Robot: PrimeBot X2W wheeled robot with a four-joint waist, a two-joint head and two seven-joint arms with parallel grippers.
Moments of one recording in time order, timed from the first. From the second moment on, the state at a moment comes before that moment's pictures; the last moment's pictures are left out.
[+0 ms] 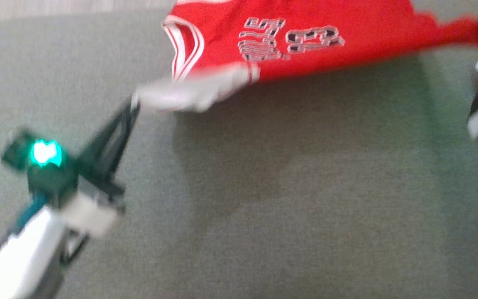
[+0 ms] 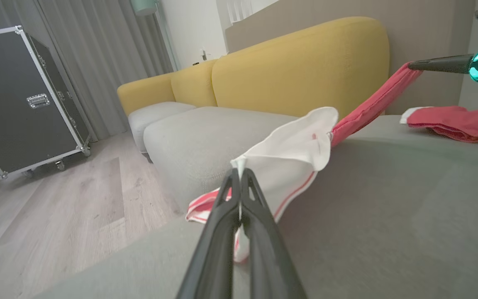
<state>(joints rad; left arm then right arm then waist) -0.46 0.55 -0.57 0.12 -0.37 -0.11 -0.26 -0.72 -0.61 0.53 0.66 0.73 0.13 -0.26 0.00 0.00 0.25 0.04</state>
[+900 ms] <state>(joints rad) -0.10 0.58 -0.58 -0.03 -0.38 -0.03 -0.21 -0.06 -0.48 0.13 0.31 0.54 0.13 -0.13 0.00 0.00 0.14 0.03</state>
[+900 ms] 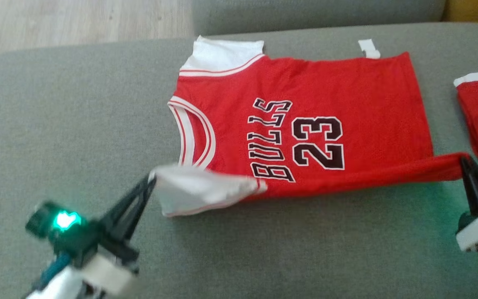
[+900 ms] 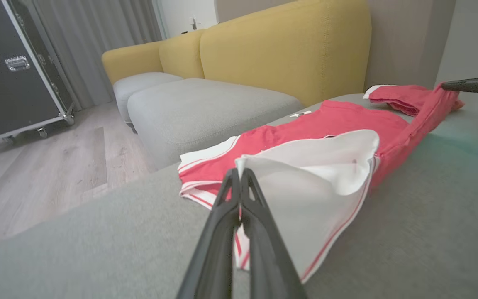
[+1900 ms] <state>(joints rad) -0.62 0.34 -0.53 0.44 -0.25 -0.07 -0.26 -0.50 -0.43 0.27 0.64 0.50 0.13 -0.21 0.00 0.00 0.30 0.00</state>
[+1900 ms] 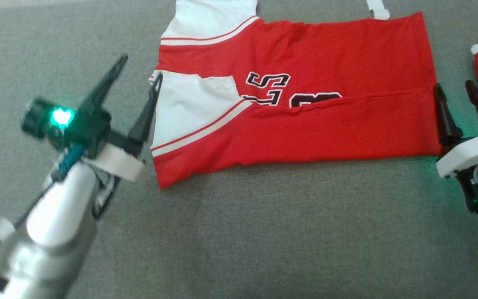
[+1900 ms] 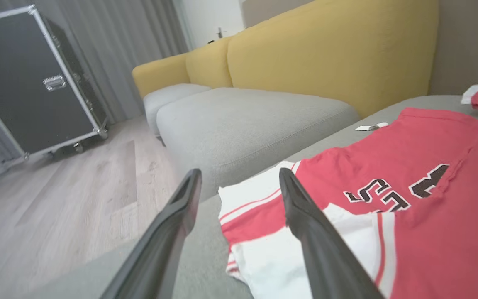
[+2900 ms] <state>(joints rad) -0.26 0.15 -0.42 0.61 -0.39 -0.03 -0.23 -0.39 -0.37 0.22 0.64 0.52 0.13 -0.25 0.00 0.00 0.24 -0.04</state>
